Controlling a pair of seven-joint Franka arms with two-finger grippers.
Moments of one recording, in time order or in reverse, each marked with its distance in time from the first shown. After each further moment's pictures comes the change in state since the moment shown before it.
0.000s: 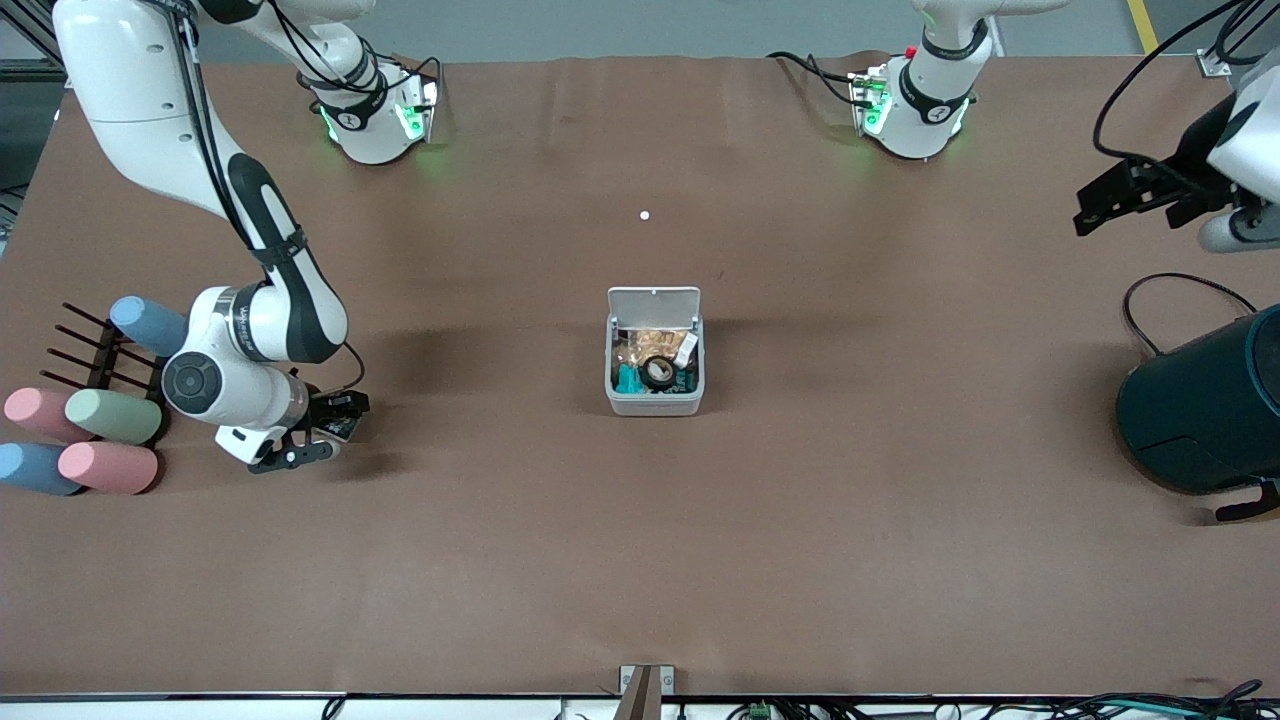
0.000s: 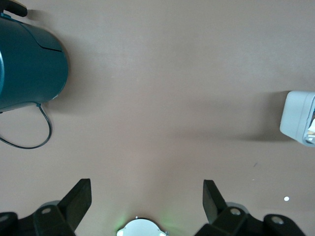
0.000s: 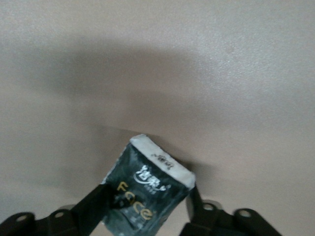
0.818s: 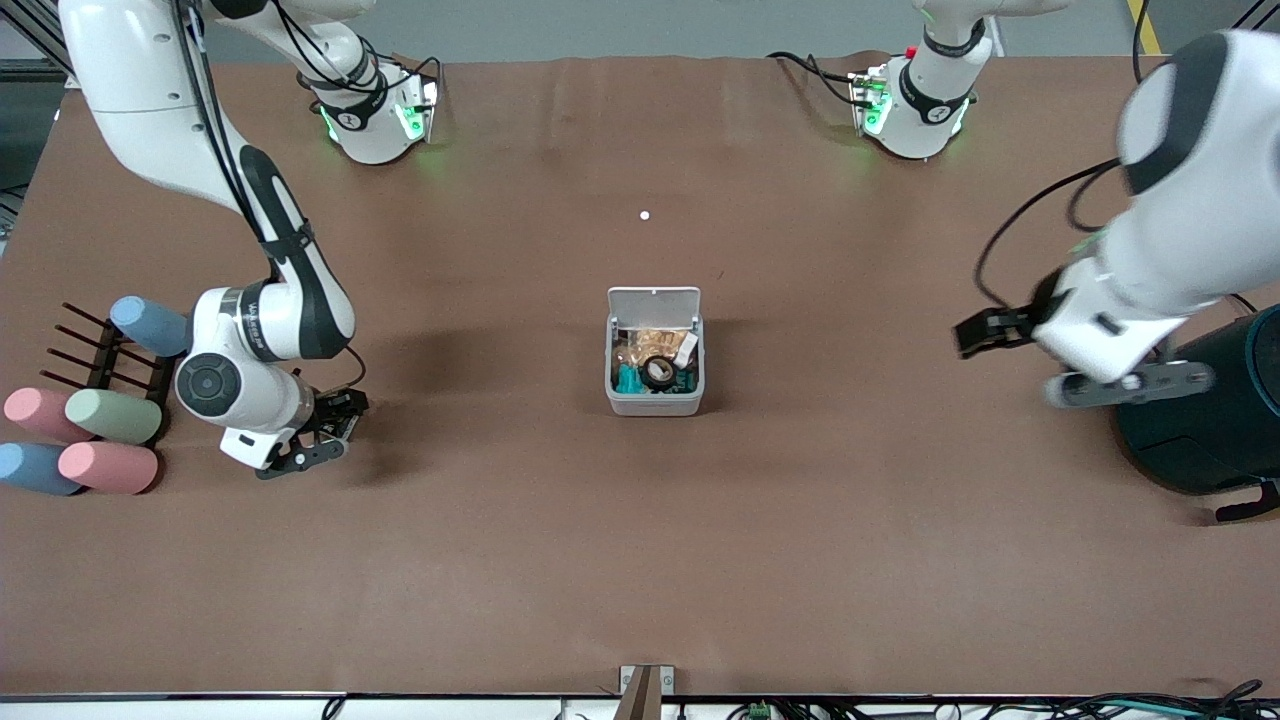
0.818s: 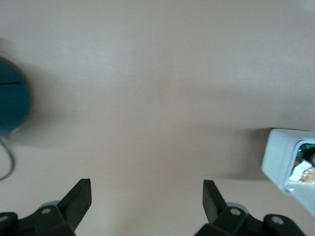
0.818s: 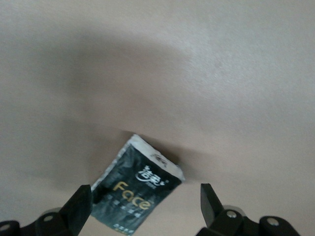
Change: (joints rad) left arm 0.085 0.315 -0.229 0.235 0.063 0.076 -0.163; right arm 0.016 -0.011 -0.013 0.022 -0.124 -0.033 -0.001
